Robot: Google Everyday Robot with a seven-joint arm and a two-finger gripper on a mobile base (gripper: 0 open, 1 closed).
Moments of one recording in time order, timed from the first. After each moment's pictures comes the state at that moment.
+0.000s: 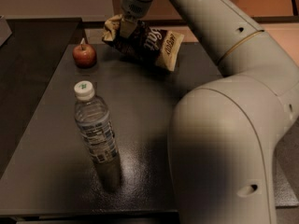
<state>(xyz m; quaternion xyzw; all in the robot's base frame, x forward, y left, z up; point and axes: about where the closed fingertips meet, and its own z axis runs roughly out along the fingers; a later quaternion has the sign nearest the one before) 0.760 0.064 0.942 -0.66 0.69 -0.02 0.29</state>
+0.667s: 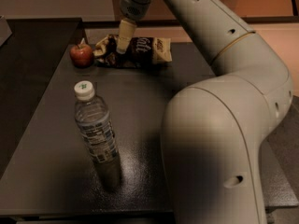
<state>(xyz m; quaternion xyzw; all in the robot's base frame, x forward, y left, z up) 0.767 0.068 0.933 -0.66 0.70 -0.01 0.28</state>
